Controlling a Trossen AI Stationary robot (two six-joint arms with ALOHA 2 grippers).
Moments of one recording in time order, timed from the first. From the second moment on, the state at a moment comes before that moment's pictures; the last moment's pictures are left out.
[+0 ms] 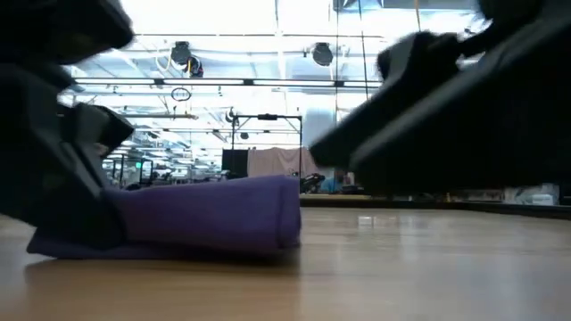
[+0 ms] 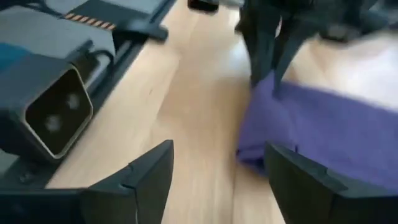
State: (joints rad) left arm -0.77 1.93 0.91 0.10 -0.54 -0.65; right arm 0.72 2.11 1.08 0.44 0.56 0.19
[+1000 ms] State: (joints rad) left arm -0.62 1.88 0.91 0.09 -0.28 -0.89; right arm 0.60 2.17 1.09 0.43 0.49 0.32
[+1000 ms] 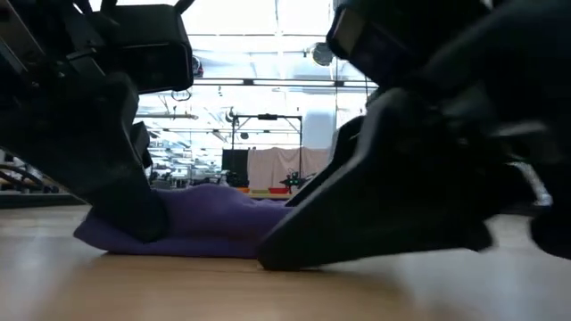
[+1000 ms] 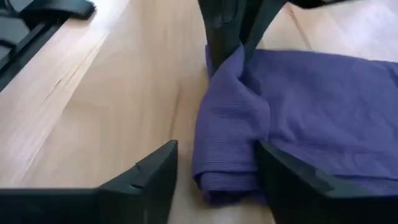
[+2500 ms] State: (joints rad) left arm -0.87 1.98 0.91 0.17 -0.82 -0.21; right arm 0.54 2.16 1.09 0.43 0.24 1.01
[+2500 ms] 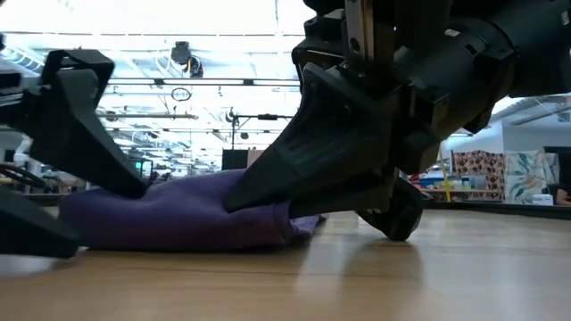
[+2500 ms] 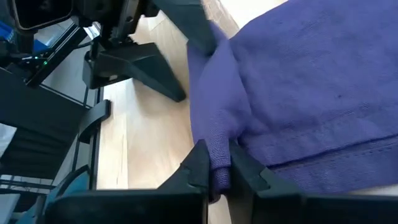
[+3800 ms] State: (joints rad) left arm -0.65 1.91 0.91 0.08 -0.35 -0.43; right arm 0.75 2.01 1.09 0.25 0.65 0.44
